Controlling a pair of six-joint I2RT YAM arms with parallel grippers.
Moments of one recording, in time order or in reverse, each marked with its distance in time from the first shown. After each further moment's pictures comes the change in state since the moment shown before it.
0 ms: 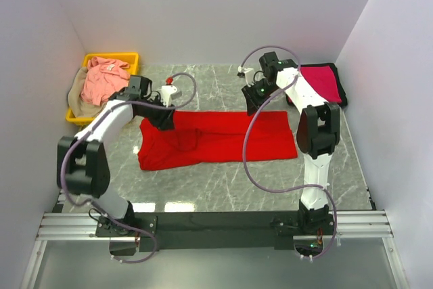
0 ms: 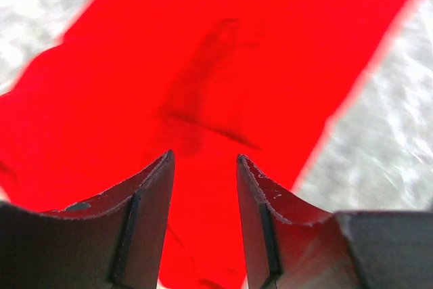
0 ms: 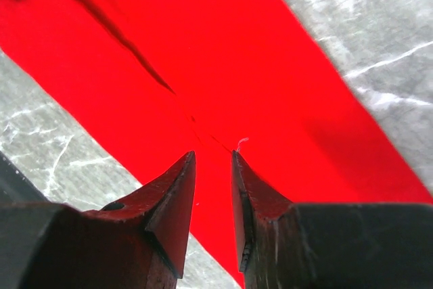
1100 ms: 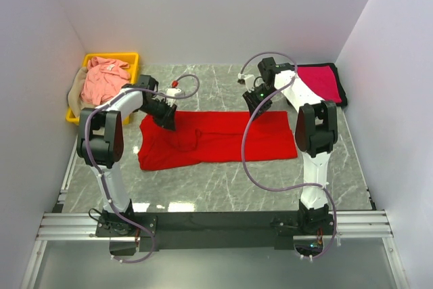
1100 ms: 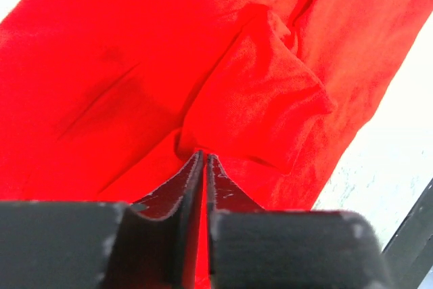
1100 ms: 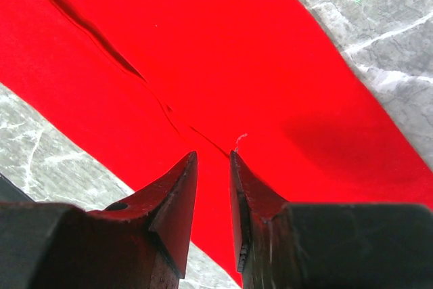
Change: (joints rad) left arm 0.039 0.359 0.204 -0.113 0.069 0.037; right arm 0.000 0.033 -0.035 -0.002 0.076 -0.008
